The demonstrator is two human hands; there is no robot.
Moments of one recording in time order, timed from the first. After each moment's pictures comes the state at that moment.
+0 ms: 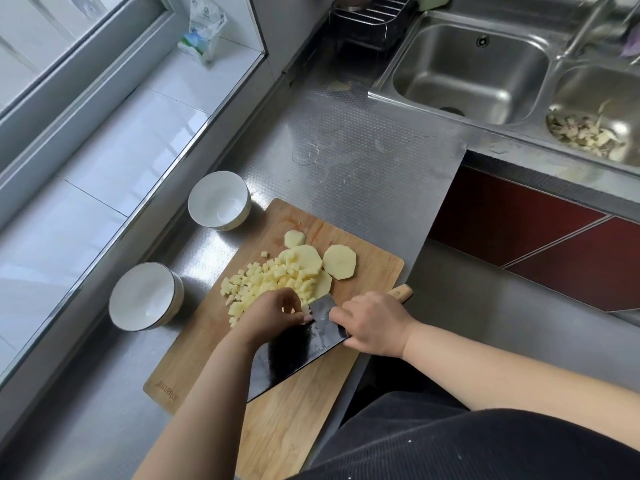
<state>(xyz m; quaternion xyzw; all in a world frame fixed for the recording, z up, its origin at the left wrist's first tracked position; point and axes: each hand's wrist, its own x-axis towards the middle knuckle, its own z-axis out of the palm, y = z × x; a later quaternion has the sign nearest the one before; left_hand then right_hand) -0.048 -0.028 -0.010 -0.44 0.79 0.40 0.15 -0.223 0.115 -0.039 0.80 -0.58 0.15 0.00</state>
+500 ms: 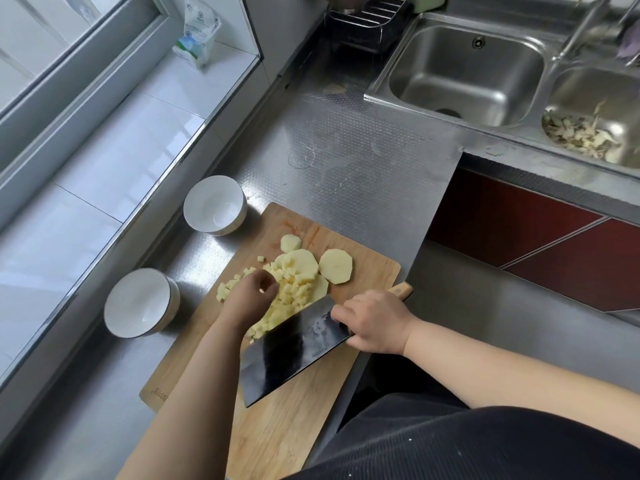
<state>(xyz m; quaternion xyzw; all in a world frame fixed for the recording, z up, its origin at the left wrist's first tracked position) -0.053 -0.058 -0.011 -0.52 0.78 0.34 0.04 -0.238 0.111 -0.041 0.79 -0.59 0.15 -0.02</state>
